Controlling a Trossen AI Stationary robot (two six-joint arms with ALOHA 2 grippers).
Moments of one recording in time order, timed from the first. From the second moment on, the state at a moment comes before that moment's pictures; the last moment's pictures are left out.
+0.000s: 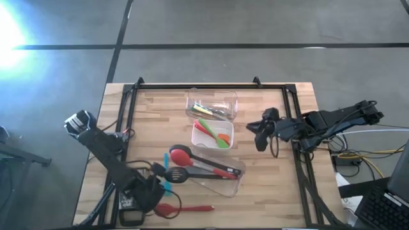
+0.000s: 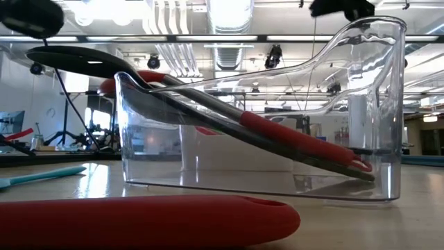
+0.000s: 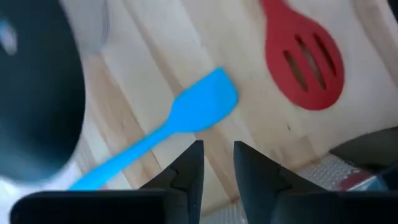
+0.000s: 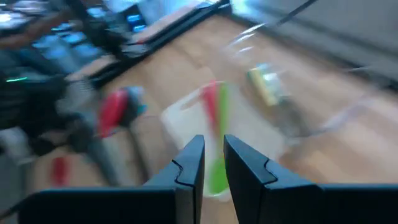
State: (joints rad) left arm -0.82 1.51 1.09 -0.89 -0.18 -0.29; right arm 0.28 0.99 1.00 -0.63 0.56 0.76
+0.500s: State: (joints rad) left arm -0.87 1.27 1.08 -1.00 -0.41 -0.45; right arm 0.45 1.37 1.08 -0.46 0.28 0.94
